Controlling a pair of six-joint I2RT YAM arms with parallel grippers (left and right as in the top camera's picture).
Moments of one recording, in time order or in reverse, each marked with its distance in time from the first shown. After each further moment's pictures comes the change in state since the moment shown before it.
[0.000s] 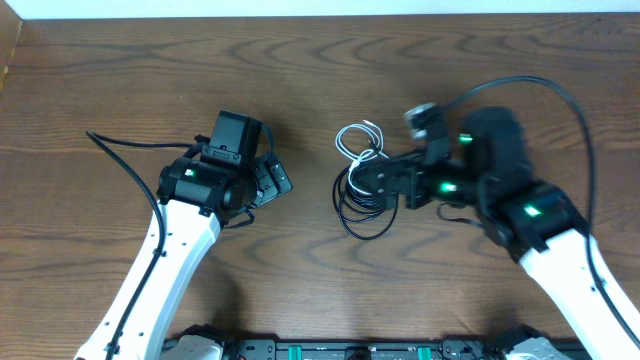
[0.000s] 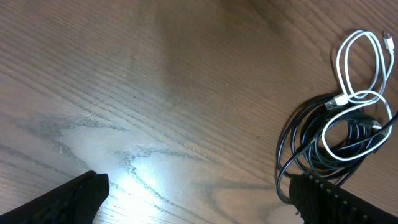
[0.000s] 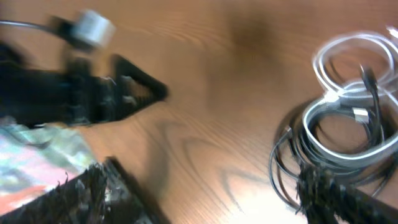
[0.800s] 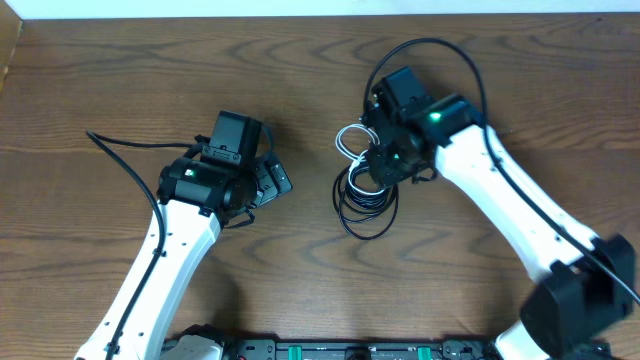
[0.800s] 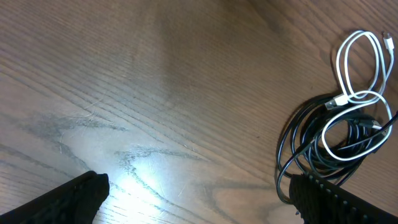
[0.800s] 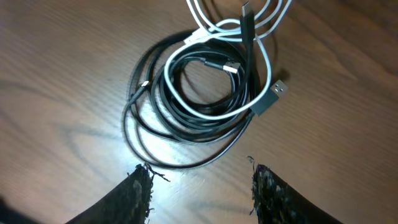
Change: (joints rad) left arm 0.000 0.000 0.000 0.000 0.000 0.000; right arm 0.089 0.551 0.436 -0.487 0.469 -0.349
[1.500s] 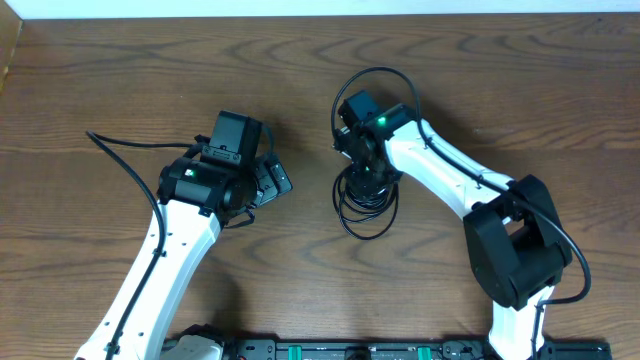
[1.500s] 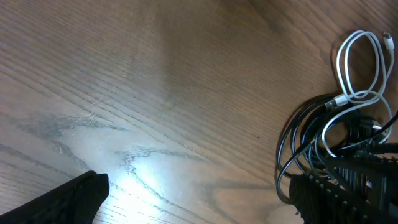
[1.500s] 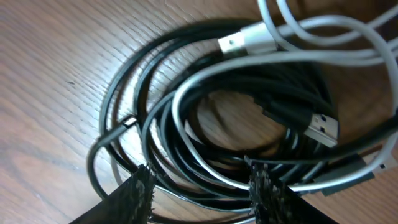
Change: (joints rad) left arm 0.000 0.000 0.000 0.000 0.000 0.000; right arm 0.058 0.258 -0.007 0.111 -0.019 -0.105
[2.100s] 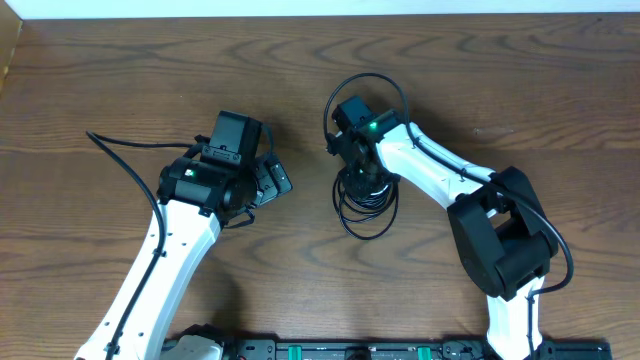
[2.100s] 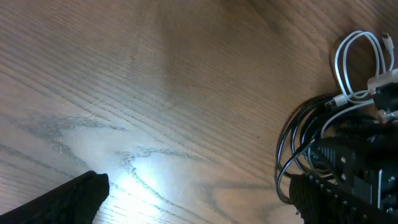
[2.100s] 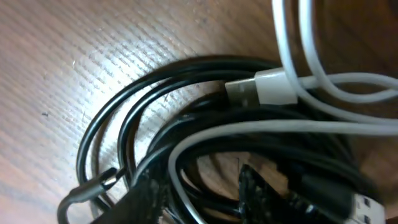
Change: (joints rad) left arm 0.000 0.000 0.000 0.000 0.000 0.000; right arm 0.007 0.065 -0.012 0.097 0.020 -0.045
